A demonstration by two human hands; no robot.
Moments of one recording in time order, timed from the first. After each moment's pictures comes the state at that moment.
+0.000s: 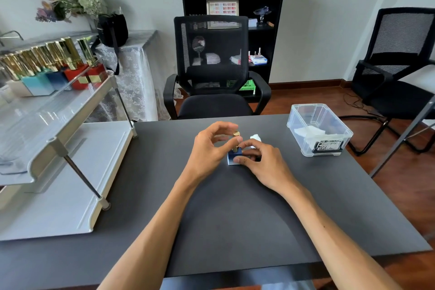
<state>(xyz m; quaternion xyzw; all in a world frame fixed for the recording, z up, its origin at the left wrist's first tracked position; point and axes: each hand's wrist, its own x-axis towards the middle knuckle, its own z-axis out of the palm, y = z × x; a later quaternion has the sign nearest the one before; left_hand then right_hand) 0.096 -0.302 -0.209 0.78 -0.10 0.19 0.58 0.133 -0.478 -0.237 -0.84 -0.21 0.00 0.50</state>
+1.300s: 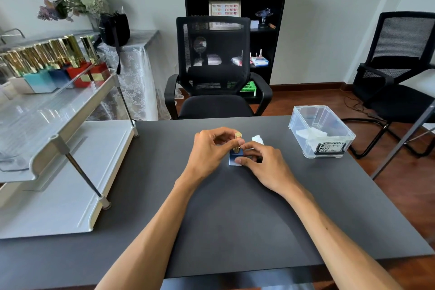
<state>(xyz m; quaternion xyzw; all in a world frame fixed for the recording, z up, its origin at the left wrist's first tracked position) 0.100 -0.298 -0.212 0.79 -0.10 0.19 0.57 0.137 -0.478 -0.243 -0.85 -0.23 -0.01 0.48</state>
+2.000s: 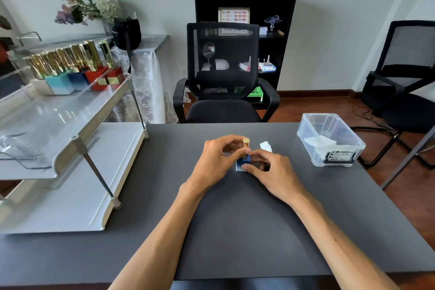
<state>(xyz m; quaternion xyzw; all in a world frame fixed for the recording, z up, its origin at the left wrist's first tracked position) 0.099 -0.291 -0.223 0.83 -0.13 0.22 0.49 0.131 -0.479 -0.242 -0.86 -0.23 -0.02 0.45</state>
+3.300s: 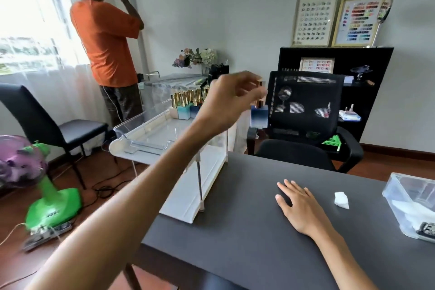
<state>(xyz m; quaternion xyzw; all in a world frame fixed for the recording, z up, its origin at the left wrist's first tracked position) -0.020 -0.206 0.013 0.84 -0.03 0.39 0.38 0.135 -0.386 -0.252 -0.92 -0.35 0.00 0.20</state>
